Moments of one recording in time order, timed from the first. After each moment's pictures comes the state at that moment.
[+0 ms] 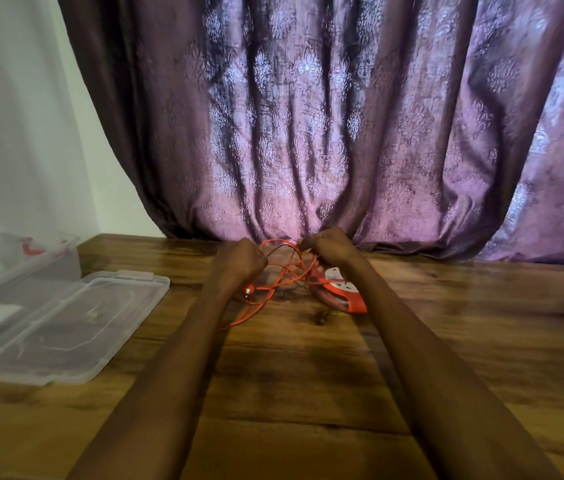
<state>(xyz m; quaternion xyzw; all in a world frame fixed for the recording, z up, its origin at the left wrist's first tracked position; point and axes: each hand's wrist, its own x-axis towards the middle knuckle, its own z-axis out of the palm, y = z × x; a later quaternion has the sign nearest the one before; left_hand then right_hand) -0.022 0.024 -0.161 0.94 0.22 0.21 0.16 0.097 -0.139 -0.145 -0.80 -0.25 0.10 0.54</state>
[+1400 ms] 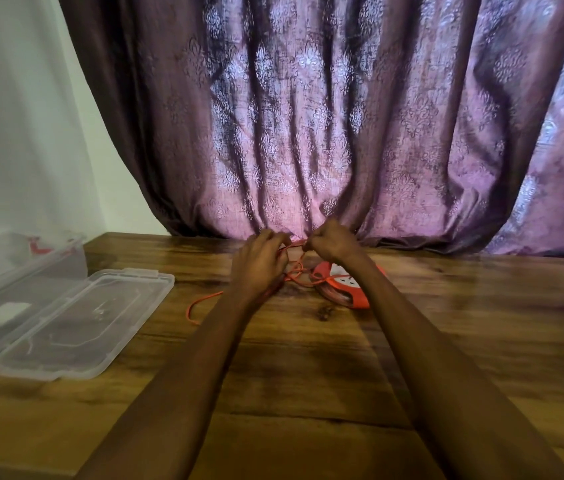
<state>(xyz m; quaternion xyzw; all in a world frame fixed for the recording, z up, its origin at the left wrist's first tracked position) -0.006 0.007 -0.197 0.91 0.07 0.41 0.05 0.101 -0.135 -0.140 -0.90 -0.28 -0.04 0.32</state>
